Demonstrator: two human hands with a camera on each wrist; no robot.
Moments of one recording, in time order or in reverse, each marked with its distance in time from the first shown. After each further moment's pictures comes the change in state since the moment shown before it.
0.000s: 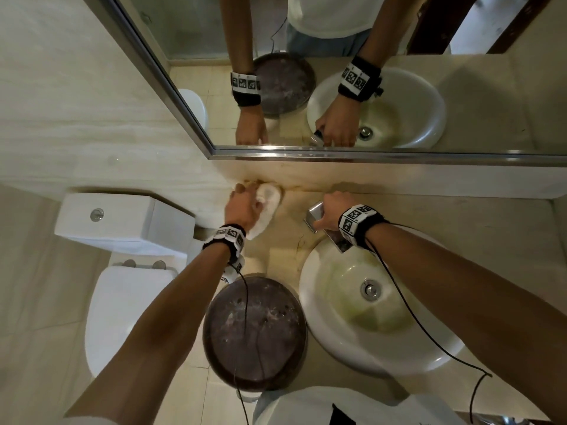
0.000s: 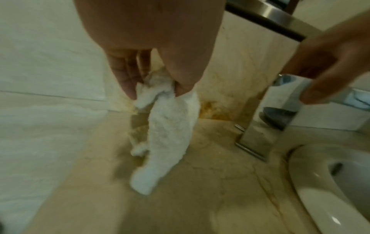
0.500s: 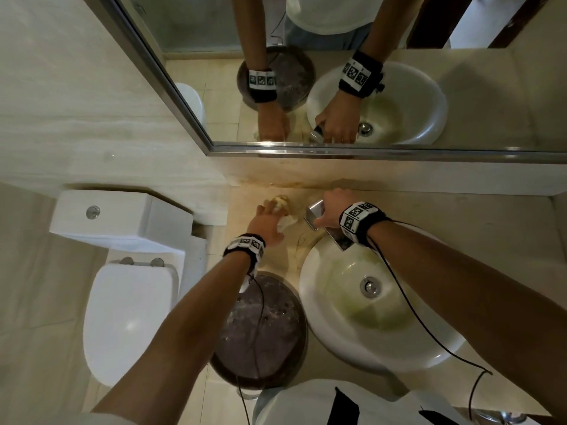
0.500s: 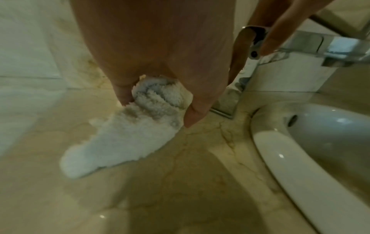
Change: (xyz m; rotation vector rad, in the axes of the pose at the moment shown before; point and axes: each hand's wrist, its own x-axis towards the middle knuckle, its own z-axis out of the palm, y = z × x) left_hand -0.027 0.024 0.048 0.175 -0.436 0.195; right_hand 0.004 0.000 0.003 -0.011 0.014 -0.001
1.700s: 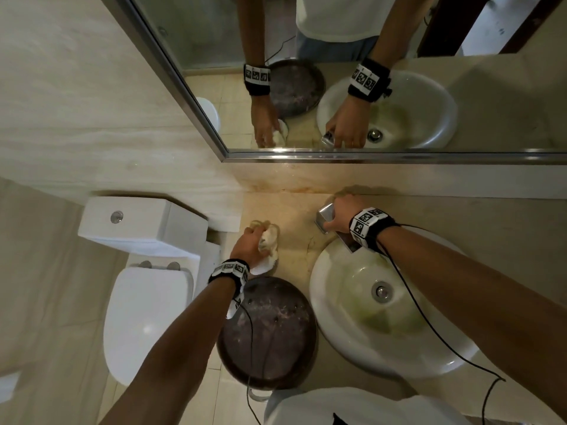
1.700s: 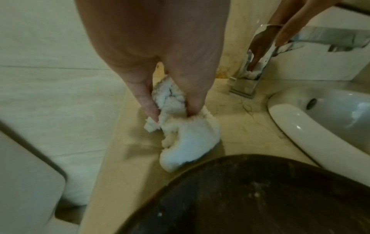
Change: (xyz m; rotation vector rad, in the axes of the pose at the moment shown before) left_hand -0.058 -0.059 0.026 -0.234 0.106 -0.167; right_hand -0.015 0.001 -0.002 0.052 -0.004 -0.020
